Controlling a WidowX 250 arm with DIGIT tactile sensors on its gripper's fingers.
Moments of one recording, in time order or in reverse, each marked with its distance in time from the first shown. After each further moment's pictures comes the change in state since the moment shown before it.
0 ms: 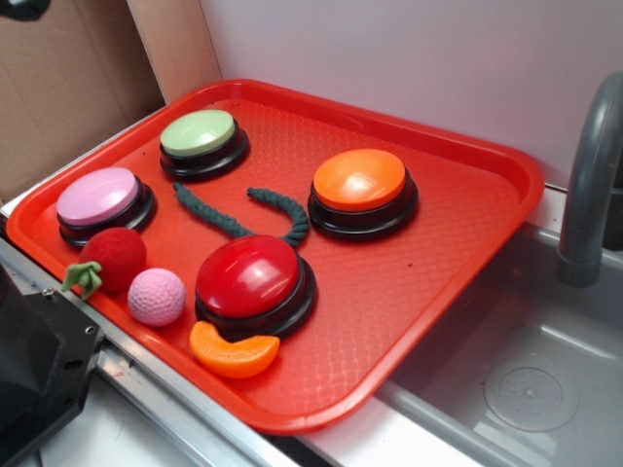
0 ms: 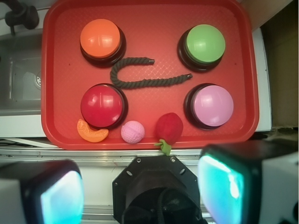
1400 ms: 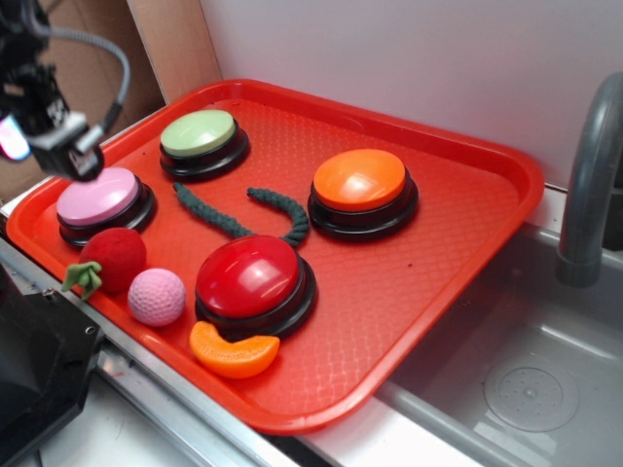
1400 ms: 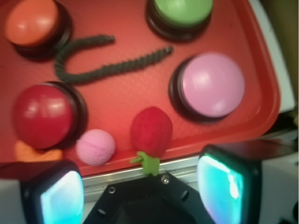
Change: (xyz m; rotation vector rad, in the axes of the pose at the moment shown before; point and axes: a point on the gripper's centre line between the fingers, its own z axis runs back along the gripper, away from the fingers) arm -0.013 0.047 -0.115 0.019 -0.026 0.243
